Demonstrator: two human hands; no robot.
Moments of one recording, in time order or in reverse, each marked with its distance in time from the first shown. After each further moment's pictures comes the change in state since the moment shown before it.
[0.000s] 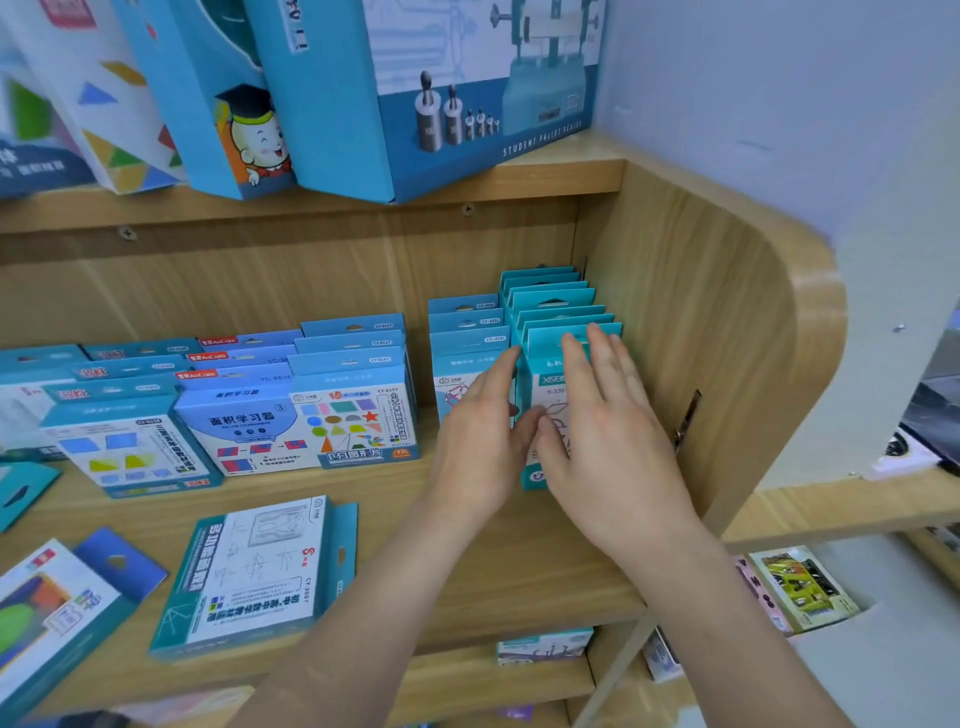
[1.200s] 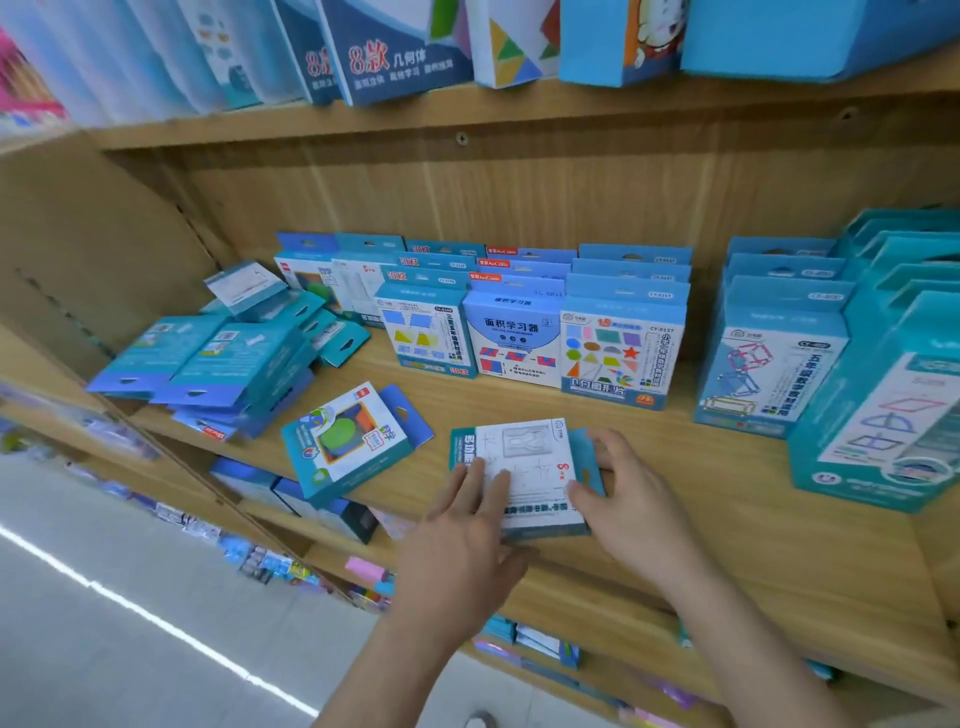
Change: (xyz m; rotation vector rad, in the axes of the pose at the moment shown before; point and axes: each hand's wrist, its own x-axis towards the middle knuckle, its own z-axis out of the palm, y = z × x) left_hand -0.189 -0.103 -0.117 0.740 -0.220 -0.464; right_hand -0.033 -0.099 0.137 0.611 -0.603 0.039
